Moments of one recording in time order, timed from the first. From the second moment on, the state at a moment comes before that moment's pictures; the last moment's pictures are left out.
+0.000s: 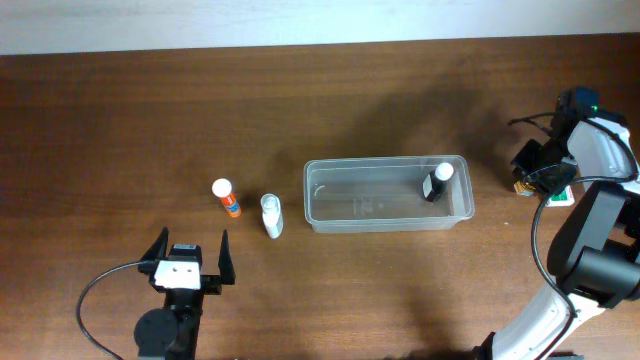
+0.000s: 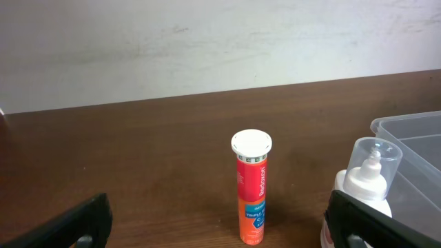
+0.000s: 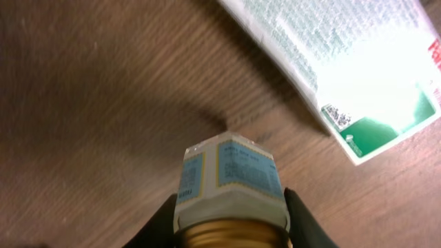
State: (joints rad) left arm -0.07 0.01 0.03 -0.11 -0.02 0.07; right arm -0.39 2.03 1.53 -1.03 0.00 0.39
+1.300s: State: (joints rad) left arm -0.07 0.01 0.03 -0.11 -0.02 0.07; right arm 0.23 1.70 1.69 -1.41 -0.13 0.28
